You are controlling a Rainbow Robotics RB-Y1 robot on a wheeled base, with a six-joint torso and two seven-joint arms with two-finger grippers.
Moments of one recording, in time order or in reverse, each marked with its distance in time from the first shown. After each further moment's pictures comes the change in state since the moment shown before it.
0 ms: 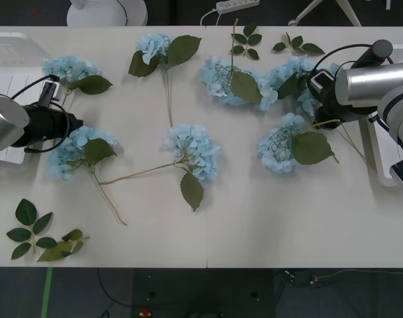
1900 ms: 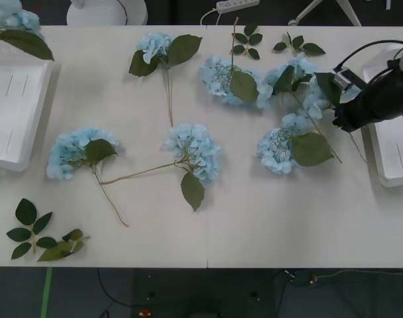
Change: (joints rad) right arm 0.081 -0.203 -0.206 -0.155 -0.458 0.424 0.292; left arm 0.032 0.422 0.549 -0.289 -0.304 0.669 0.000
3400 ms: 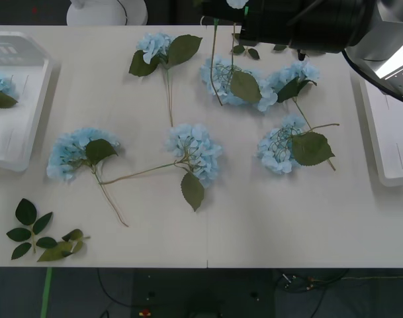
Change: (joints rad) right arm 0.084 -0.032 0.219 -0.918 -1.200 -0.325 0.275; left arm 0.207 0.060 0.025 -0.016 0.323 -0.133 0.000
